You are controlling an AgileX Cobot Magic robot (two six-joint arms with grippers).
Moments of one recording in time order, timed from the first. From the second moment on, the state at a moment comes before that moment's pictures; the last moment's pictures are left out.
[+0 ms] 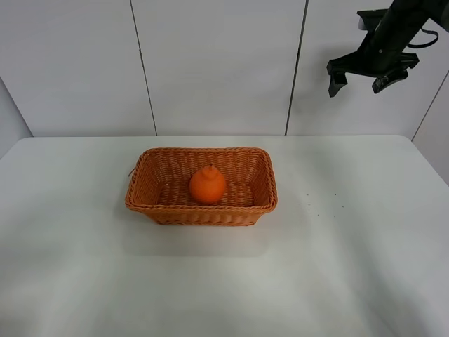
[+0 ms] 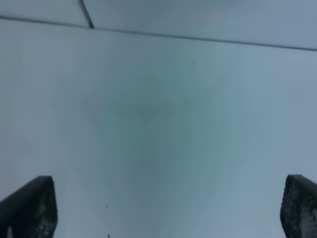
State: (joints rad) left arm -0.03 -0.01 -0.49 0.03 1.06 0.01; right arm 0.04 2.20 -2.26 -0.01 1.22 -0.02
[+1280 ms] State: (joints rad) left arm -0.03 -0.01 -0.49 0.03 1.06 0.01; right arm 0.04 0.40 -0.50 0.06 1.04 -0.01
